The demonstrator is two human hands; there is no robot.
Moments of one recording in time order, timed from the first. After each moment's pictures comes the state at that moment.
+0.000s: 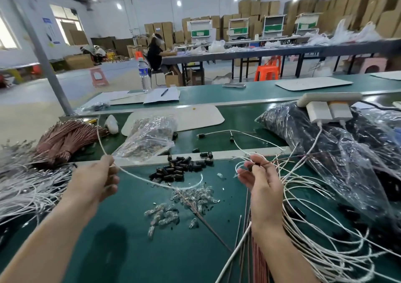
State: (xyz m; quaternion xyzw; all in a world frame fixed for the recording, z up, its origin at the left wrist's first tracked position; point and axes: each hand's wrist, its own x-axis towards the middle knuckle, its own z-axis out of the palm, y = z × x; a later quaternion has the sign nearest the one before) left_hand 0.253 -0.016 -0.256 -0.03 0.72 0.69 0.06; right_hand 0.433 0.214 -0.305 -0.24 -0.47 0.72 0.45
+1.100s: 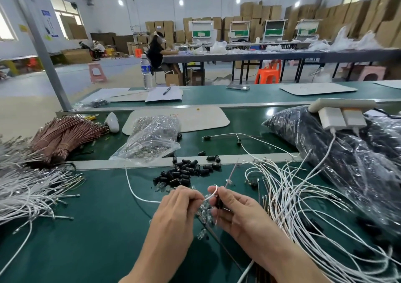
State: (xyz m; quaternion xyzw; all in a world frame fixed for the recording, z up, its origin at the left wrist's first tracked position) left_hand 0.345 0.043 -0.327 0.42 0.78 0.42 -0.17; right_hand 0.426 0.190 -0.314 -0.14 -0.44 0.88 0.07
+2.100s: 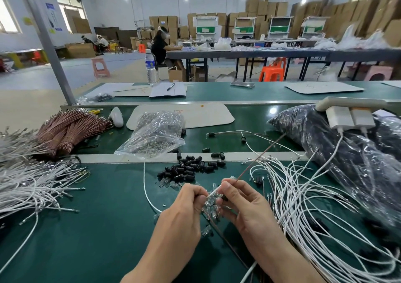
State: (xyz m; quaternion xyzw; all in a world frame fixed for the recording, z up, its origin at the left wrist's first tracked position) left_hand 0.351 0.038 -0.327 0.41 0.80 0.42 -0.09; right_hand 0.422 0.178 -0.313 -0.15 -0.48 0.84 0.19
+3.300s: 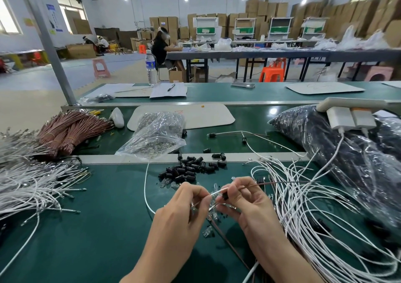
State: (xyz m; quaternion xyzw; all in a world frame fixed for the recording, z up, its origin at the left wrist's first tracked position) left_hand 0.352 0.033 -0.316 0.42 0.79 0.43 -0.14; right_hand 0.423 0.181 -0.318 -0.11 -0.50 0.82 0.24
